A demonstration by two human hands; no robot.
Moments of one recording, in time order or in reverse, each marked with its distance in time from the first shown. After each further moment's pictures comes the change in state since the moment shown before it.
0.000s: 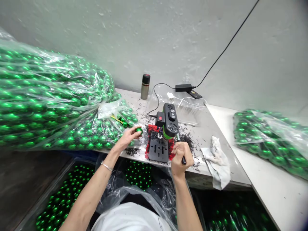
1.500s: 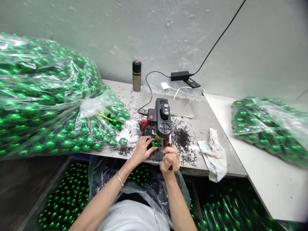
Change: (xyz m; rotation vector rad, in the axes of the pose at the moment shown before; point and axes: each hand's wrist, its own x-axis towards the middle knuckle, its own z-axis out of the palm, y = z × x) left_hand -0.014 -0.053 0.107 0.662 0.043 0.473; right_hand -0.049 0.056 0.004 -0.044 0.019 -0.256
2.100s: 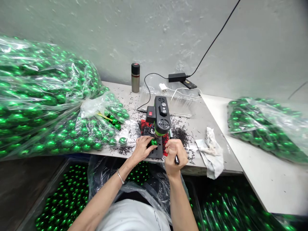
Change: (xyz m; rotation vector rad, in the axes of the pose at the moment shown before) left_hand 0.002 0.002 0.000 -0.002 -0.013 -0.002; right_hand 0.064 -0.044 -0.011 0.003 -0.084 0.154
